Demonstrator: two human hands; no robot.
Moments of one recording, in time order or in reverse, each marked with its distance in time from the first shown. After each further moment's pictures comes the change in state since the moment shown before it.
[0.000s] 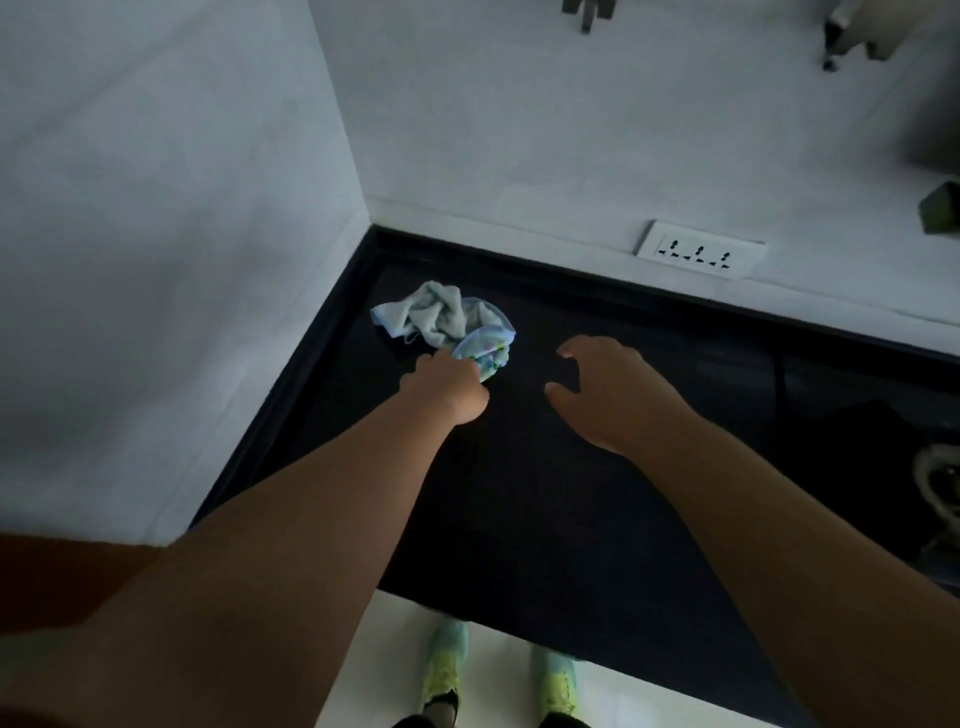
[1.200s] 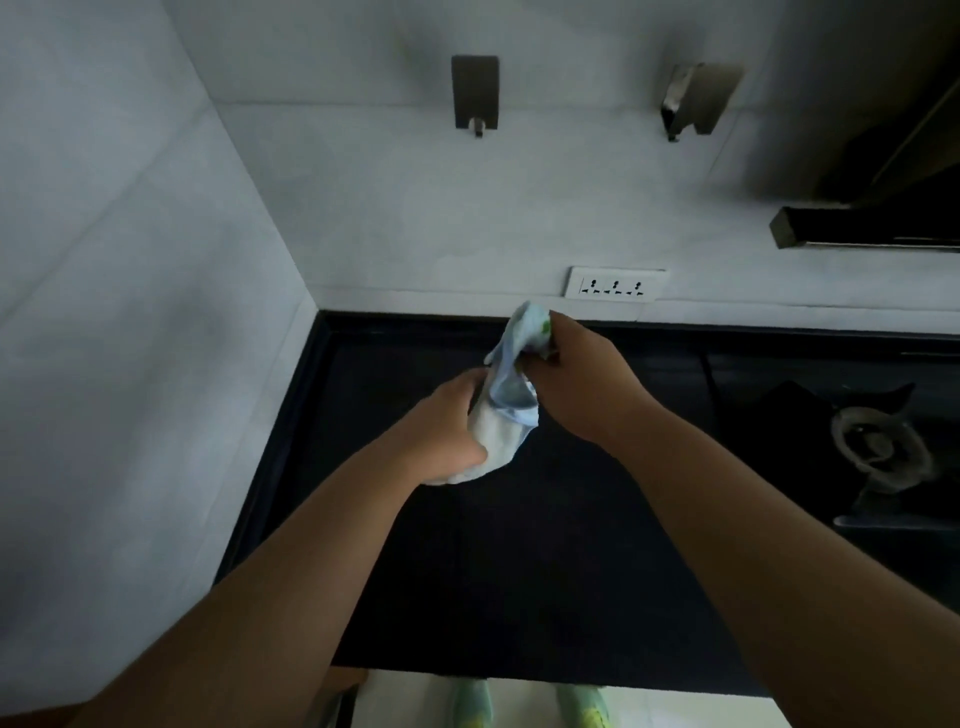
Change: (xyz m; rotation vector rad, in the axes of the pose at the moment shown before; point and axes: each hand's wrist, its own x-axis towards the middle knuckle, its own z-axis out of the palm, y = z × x) left_hand -0.073 0.017 -0.073 -0.323 -0.037 0.442; right_hand -0.018 -0.029 -0.060 0.533 0.276 0.063
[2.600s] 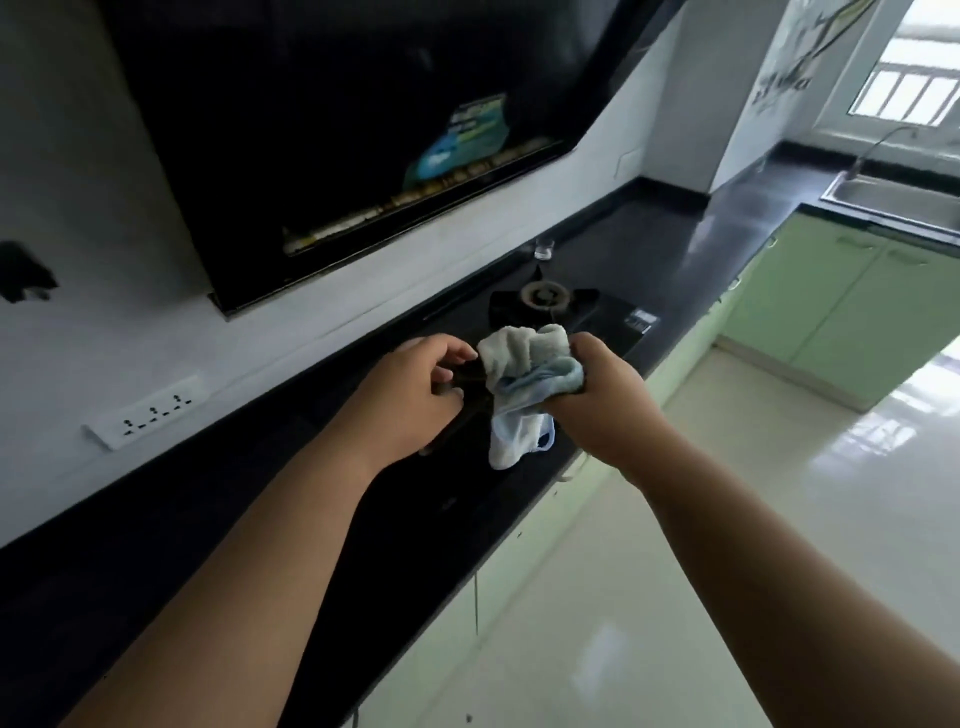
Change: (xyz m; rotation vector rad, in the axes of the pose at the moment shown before) left_hand -0.074 0.373 0.217 -0.001 -0.232 0.887; right_hand -0.369 0.202 -0.258 0.075 0.824 0.503
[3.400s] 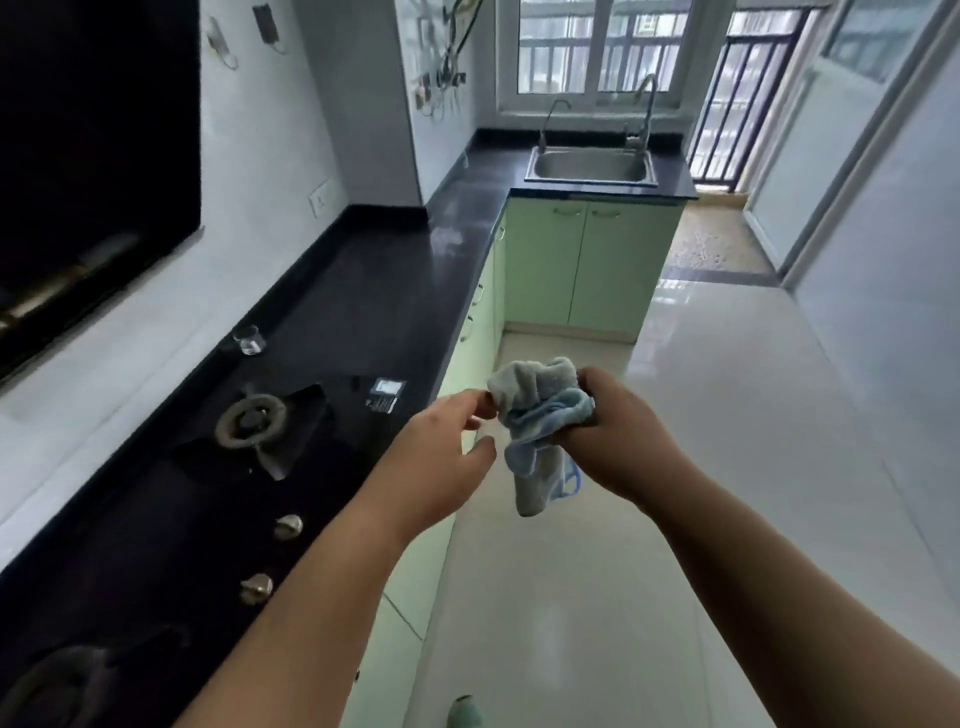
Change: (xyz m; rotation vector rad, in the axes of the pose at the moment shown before) left_hand 0.255 0.211 0.328 0.059 -0.454 0.302; right_hand 0.094 0.263 -0.279 0.063 0.356 0.389
